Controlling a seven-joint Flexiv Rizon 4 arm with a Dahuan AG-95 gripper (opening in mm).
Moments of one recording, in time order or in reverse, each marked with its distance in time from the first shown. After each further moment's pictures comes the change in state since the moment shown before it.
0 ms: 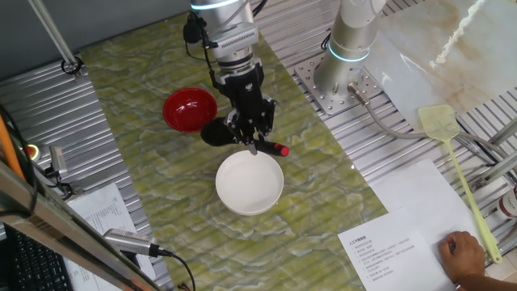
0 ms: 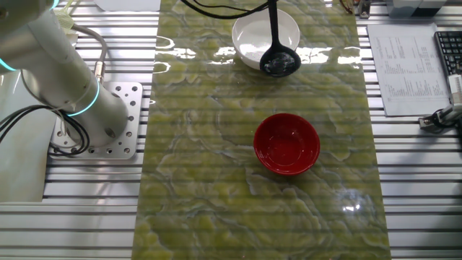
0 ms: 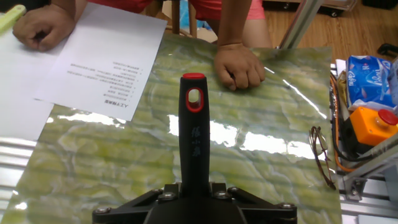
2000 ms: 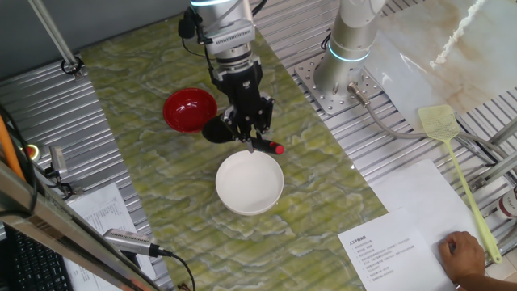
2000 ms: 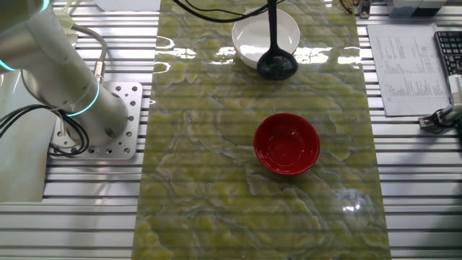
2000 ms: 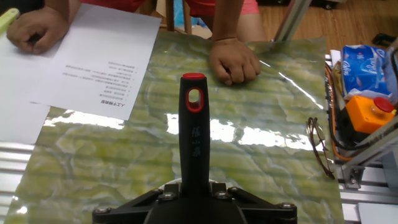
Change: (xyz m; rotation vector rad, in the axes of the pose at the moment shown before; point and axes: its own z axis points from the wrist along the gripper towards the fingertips) arm 0.011 0.000 -0.007 0.017 -0.007 0.040
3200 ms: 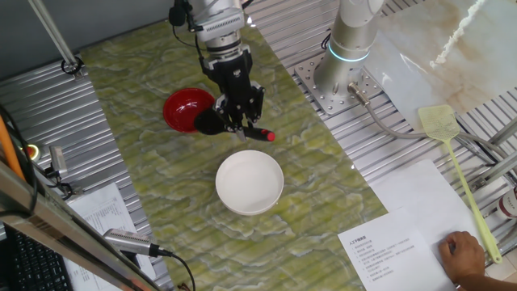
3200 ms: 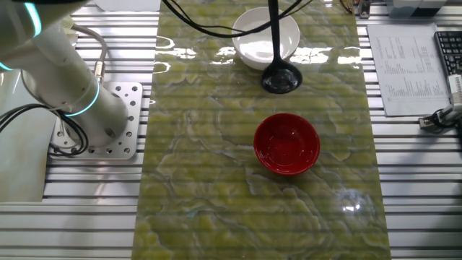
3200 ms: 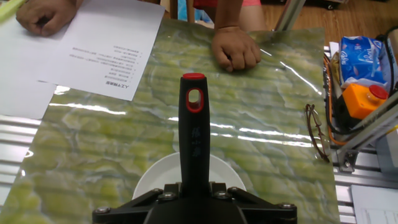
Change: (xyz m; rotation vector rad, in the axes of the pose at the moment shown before) arm 0.031 0.000 -0.015 -0.011 0.006 -0.035
